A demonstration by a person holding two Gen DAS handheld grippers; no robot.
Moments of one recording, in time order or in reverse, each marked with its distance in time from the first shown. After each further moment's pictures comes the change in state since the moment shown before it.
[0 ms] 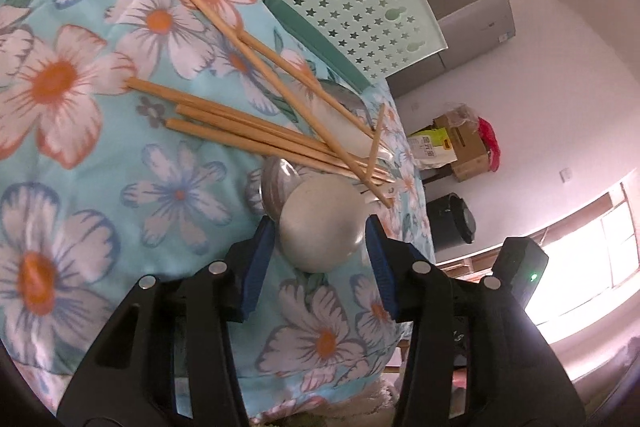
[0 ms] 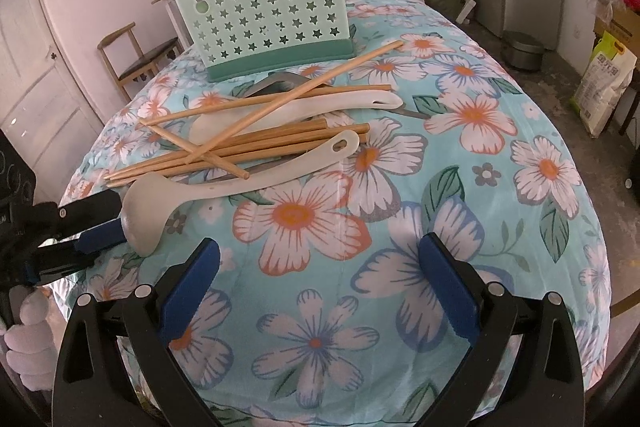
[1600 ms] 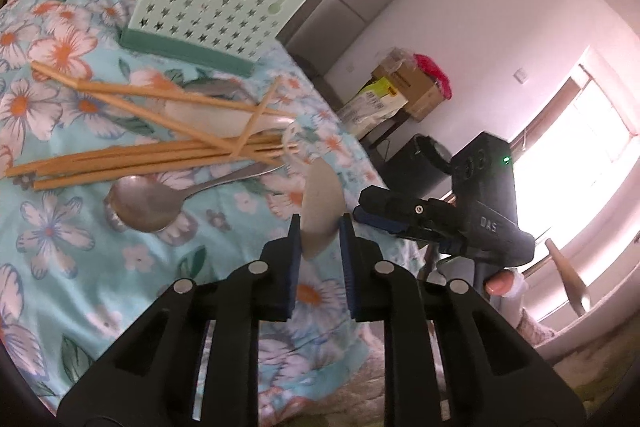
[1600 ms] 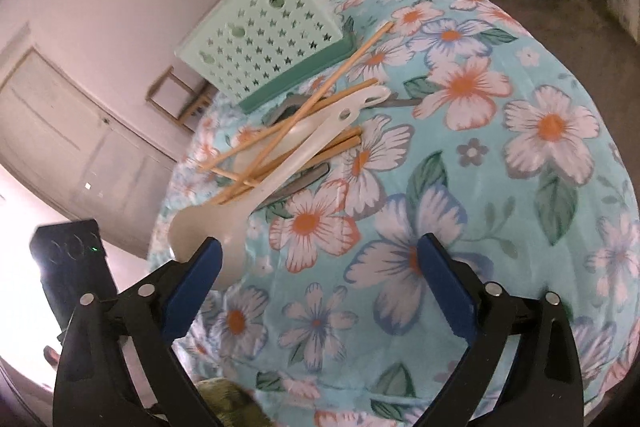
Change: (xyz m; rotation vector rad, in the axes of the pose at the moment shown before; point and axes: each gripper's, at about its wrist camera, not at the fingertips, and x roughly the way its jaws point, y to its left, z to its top) left arm 0.016 -0.076 -0.027 0.408 0.045 -0.119; right arm -0.022 -0.068 0.015 0.276 0.066 0.358
